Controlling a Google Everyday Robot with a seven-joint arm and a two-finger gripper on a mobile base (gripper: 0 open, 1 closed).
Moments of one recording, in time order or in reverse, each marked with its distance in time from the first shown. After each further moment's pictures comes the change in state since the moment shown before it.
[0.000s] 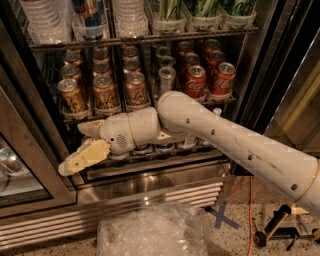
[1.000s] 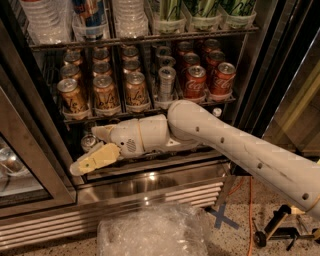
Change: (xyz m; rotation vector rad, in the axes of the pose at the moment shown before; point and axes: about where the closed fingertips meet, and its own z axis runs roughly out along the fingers) arm 0.020 -0.013 -0.017 0.053 -0.027 0.062
